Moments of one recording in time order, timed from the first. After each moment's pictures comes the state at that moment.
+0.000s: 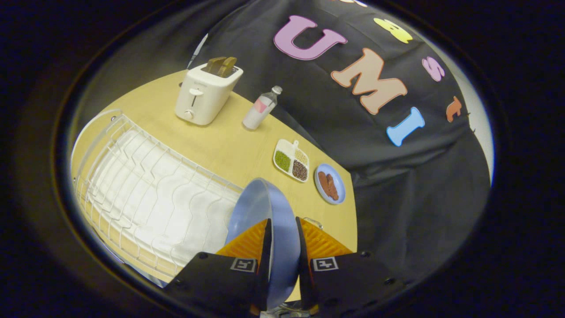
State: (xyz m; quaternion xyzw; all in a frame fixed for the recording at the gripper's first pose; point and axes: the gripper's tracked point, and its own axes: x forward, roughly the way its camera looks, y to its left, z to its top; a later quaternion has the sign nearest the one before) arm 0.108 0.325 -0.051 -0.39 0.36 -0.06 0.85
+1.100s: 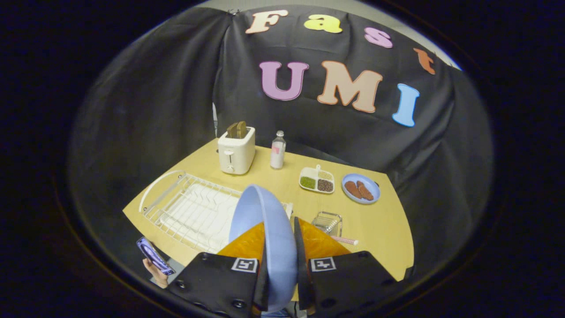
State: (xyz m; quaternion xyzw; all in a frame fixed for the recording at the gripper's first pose) arm 0.001 0.277 0.019 -0.11 0.27 0.09 0.95
